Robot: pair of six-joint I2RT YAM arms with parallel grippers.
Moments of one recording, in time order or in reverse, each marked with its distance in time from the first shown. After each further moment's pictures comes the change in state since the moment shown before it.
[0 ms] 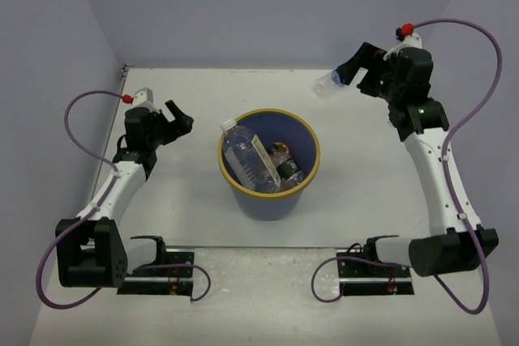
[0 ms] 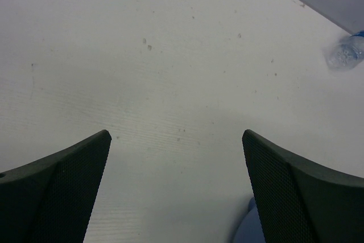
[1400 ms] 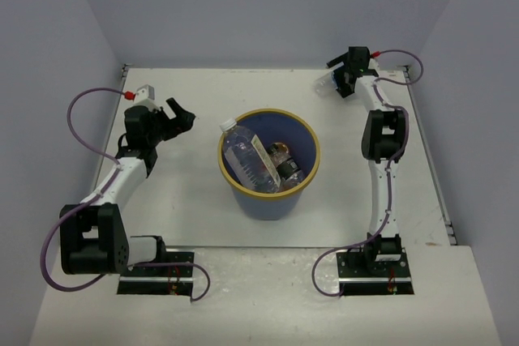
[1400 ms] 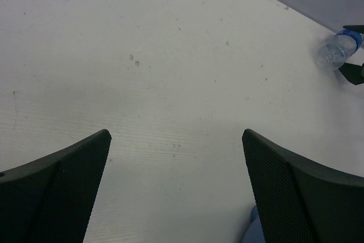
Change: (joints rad) left arm 0.018 0.074 -0.014 0.150 0.081 0.024; right arm -0.080 1.277 0.825 0.054 0.160 0.613
